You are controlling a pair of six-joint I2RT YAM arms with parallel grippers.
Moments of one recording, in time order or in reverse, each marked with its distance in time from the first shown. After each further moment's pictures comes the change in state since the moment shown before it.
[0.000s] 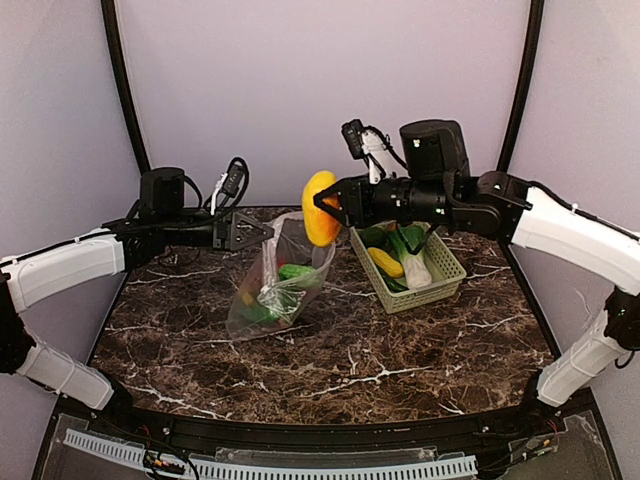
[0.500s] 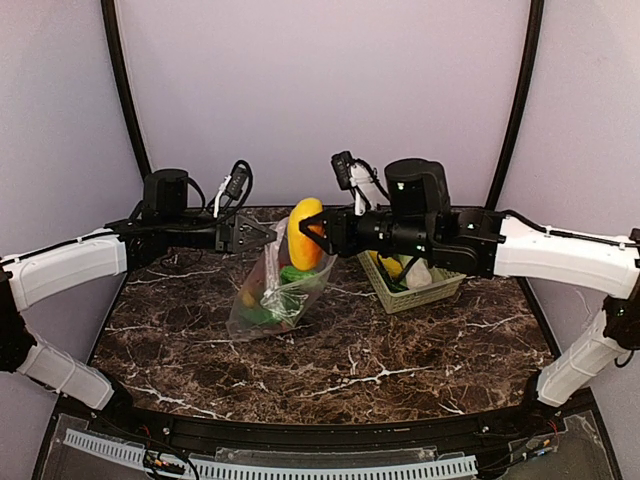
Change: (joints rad) left arm -0.010 0.011 0.000 -0.006 -0.001 0.016; right arm 0.065 0.007 -0.220 0.287 0.018 0.084
